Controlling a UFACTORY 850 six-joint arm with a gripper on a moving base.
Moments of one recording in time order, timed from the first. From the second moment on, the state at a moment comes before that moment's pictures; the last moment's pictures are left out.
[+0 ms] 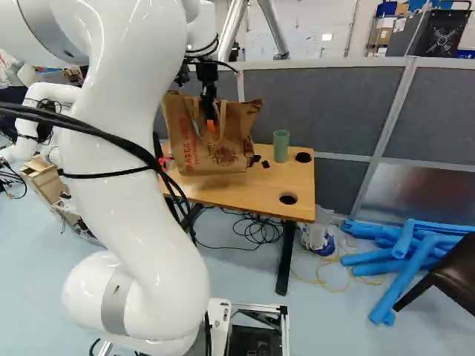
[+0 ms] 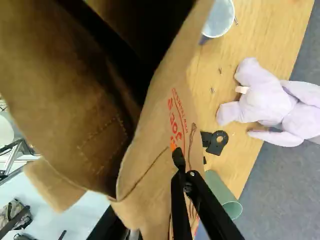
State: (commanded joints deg) arm 0.8 -18.7 -90.7 4.8 -69.1 -89.1
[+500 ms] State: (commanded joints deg) arm 0.8 -22.2 -90.2 4.8 -69.1 -89.1
